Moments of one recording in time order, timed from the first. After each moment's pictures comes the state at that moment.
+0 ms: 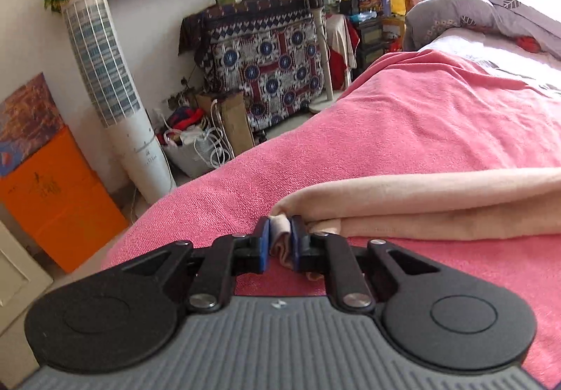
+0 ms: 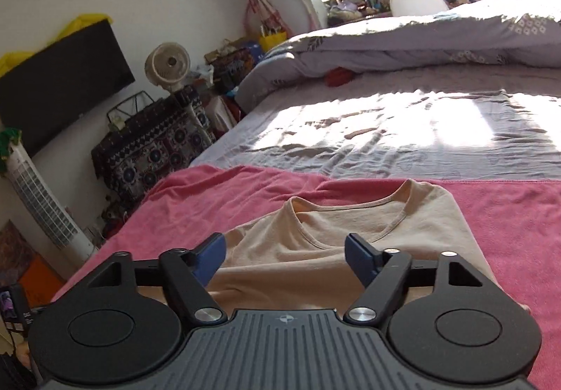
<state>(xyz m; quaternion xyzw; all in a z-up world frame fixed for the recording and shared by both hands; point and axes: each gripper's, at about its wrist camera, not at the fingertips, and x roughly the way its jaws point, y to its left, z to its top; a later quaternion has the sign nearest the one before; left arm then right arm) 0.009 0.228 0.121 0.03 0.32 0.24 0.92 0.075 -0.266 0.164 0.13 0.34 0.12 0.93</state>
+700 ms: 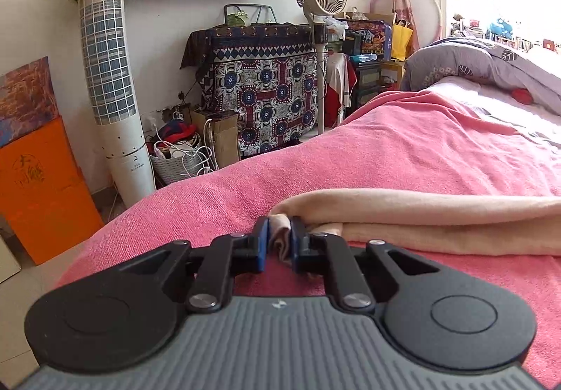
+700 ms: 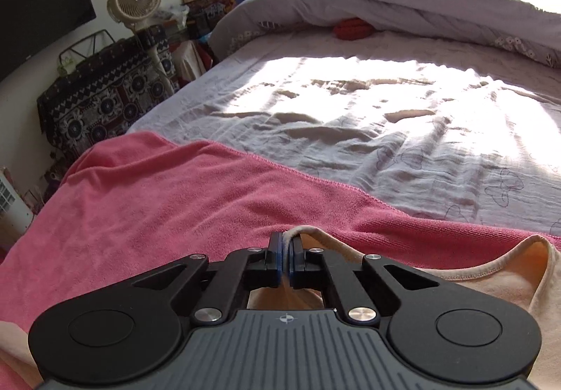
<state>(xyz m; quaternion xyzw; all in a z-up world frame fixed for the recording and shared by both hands) -0.005 0.246 0.123 -0.04 0.26 0.22 0.94 0.230 -0.181 0.099 0.10 0.36 0.07 0.92</state>
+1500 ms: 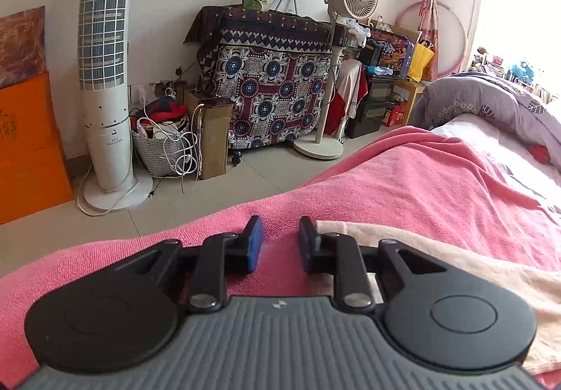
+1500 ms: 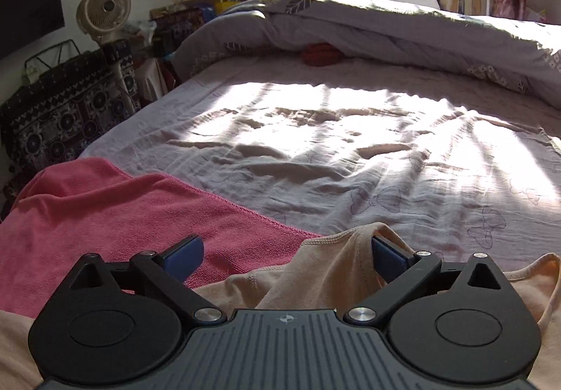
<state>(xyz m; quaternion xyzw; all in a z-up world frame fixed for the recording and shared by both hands) 0.093 0.293 0.117 -0.14 0.25 0.22 0.93 0.260 -0.176 0.102 0.07 0.34 0.02 0.94</state>
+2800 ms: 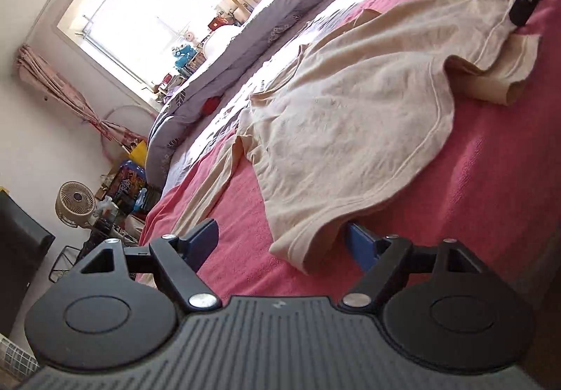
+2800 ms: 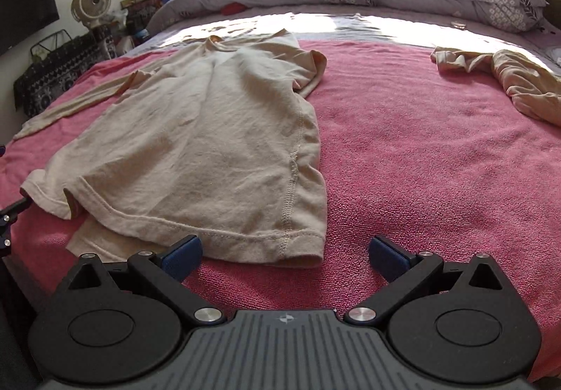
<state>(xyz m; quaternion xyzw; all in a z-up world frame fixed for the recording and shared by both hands) -0.215 -0.033 0.110 0.45 0.18 -0.16 0.86 -0.268 -0.300 0.083 0.10 0.38 -0.05 0.92</state>
